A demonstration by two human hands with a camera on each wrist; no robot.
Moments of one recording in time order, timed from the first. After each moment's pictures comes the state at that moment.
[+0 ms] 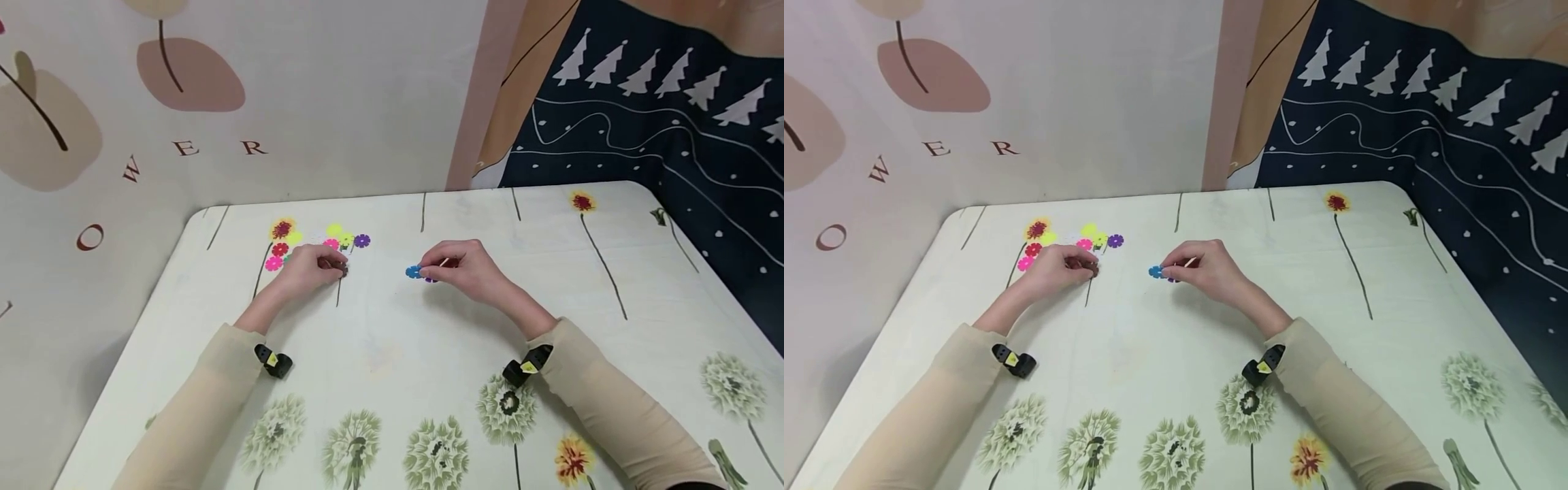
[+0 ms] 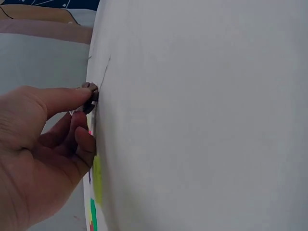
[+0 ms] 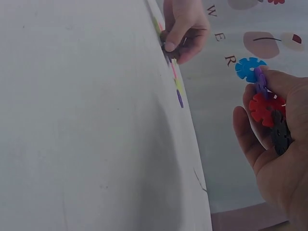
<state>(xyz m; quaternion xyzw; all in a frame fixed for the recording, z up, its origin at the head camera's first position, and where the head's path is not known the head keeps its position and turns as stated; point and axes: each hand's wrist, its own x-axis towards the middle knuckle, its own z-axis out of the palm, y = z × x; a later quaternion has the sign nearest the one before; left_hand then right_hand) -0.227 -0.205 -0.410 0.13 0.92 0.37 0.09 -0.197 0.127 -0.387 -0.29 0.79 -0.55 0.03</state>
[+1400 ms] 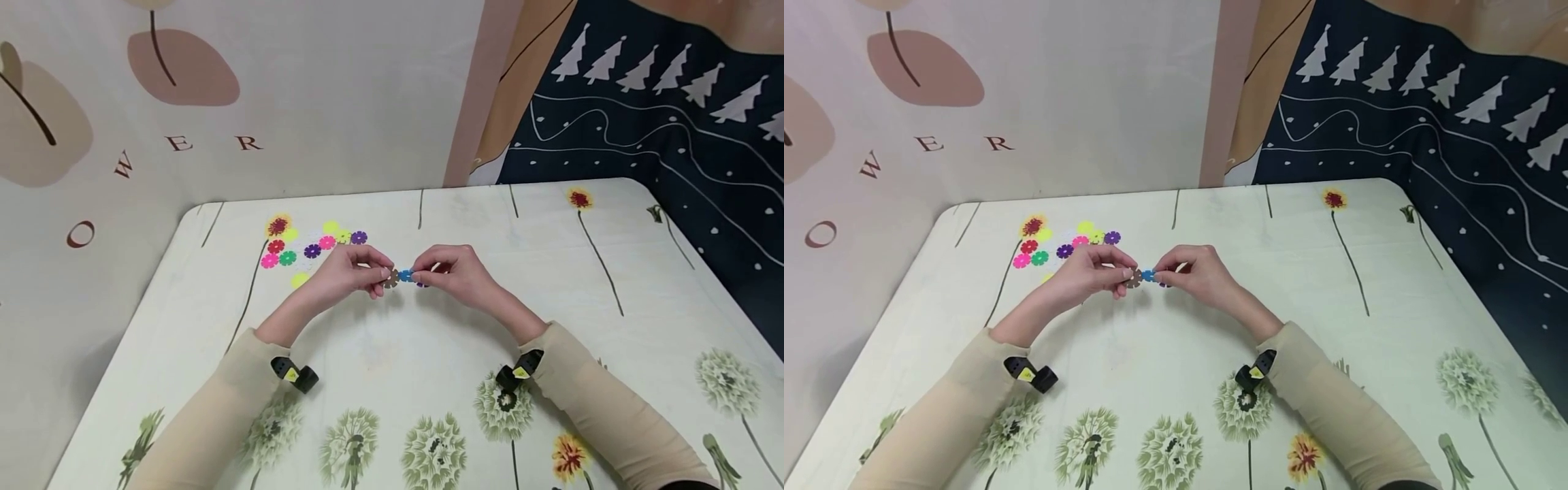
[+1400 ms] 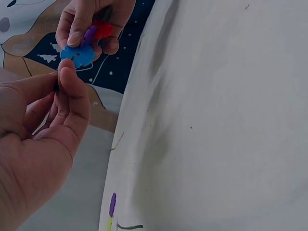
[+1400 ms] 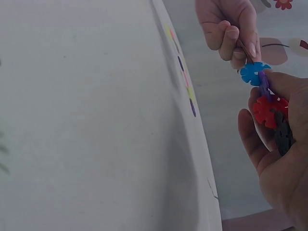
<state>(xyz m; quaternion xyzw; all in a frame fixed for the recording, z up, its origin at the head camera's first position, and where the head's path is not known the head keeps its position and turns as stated) -0.197 -0.138 -0.383 0.15 0.74 0.62 0.22 -0.192 0.117 -0.398 -0.30 0.78 -0.55 0.01</state>
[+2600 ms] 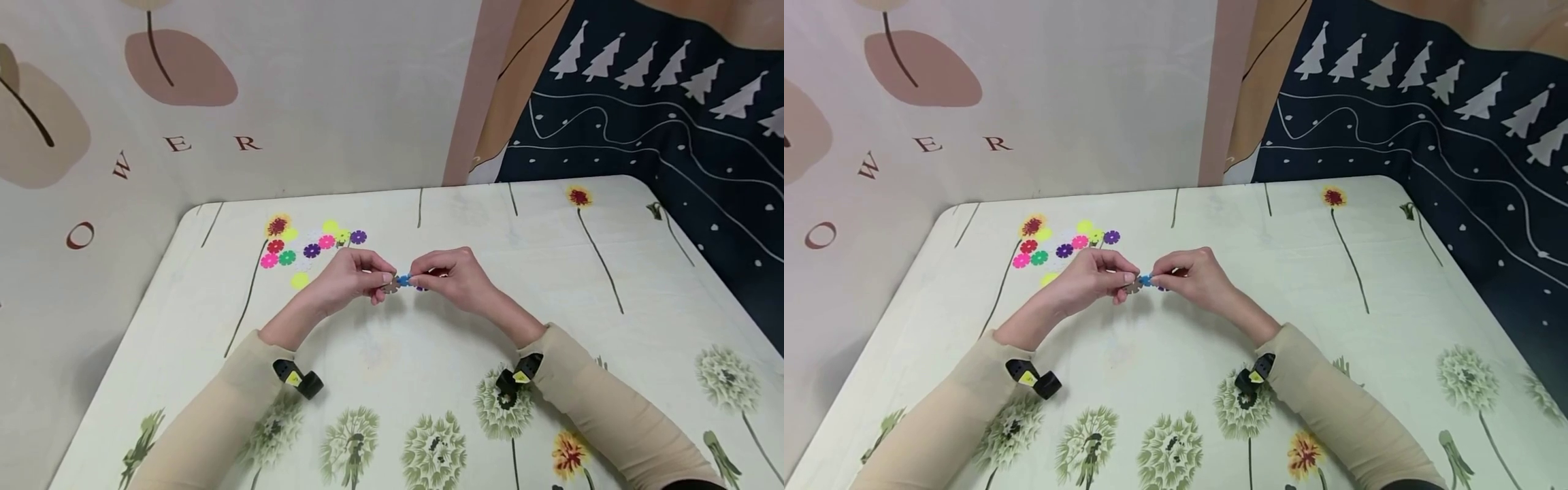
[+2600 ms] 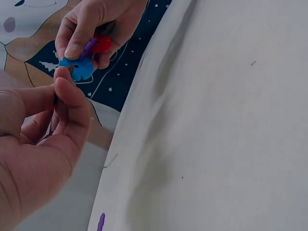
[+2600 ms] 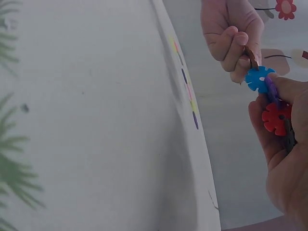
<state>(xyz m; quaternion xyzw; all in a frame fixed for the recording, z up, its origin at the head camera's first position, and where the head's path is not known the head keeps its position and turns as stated) -0.190 -0.128 -0.382 0.12 0.70 0.66 0.25 -0.185 0.113 -0.398 -0.36 0.75 -0.56 -0.04</state>
